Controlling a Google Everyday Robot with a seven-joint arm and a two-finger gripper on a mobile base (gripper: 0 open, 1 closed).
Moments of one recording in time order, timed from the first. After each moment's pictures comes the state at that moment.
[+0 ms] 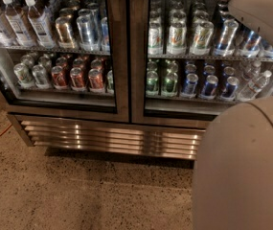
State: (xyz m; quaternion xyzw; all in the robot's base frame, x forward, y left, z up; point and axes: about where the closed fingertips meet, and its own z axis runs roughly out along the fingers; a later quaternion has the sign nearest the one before) arm 0.739 -0.047 1.126 -0.35 0.56 0.30 0.69
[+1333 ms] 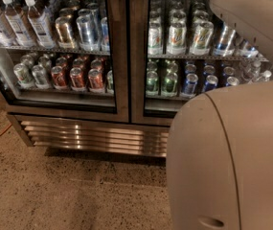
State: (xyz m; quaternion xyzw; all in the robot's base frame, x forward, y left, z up) arm 0.752 -0.009 1.131 -0.36 0.53 0.34 0.69
